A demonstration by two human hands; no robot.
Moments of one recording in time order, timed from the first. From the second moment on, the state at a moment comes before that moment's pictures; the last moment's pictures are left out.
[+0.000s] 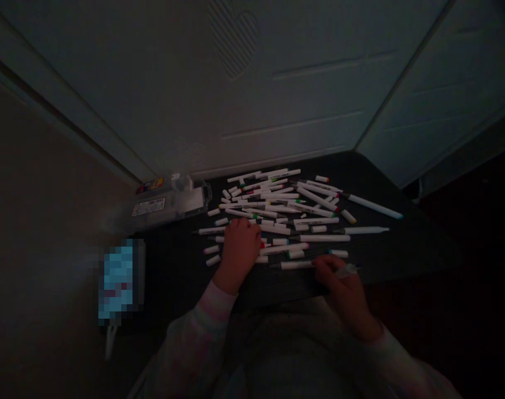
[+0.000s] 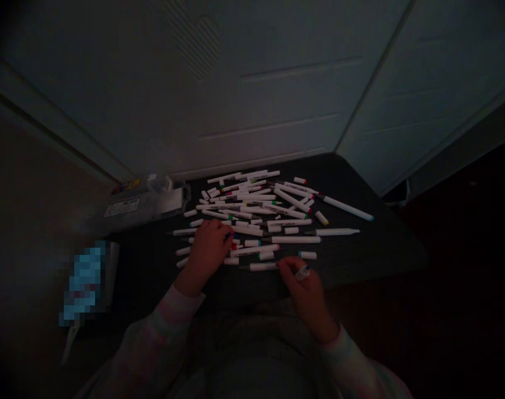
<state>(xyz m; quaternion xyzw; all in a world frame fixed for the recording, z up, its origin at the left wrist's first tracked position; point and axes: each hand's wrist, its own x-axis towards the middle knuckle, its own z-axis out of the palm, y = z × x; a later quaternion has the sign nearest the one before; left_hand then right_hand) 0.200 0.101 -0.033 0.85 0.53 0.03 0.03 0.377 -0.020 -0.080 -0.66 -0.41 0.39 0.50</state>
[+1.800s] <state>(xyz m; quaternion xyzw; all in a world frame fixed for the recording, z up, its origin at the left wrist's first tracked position) 0.198 0.108 -0.035 0.84 0.54 0.04 0.05 0.376 -0.017 -0.075 -0.66 -0.42 0.38 0.50</state>
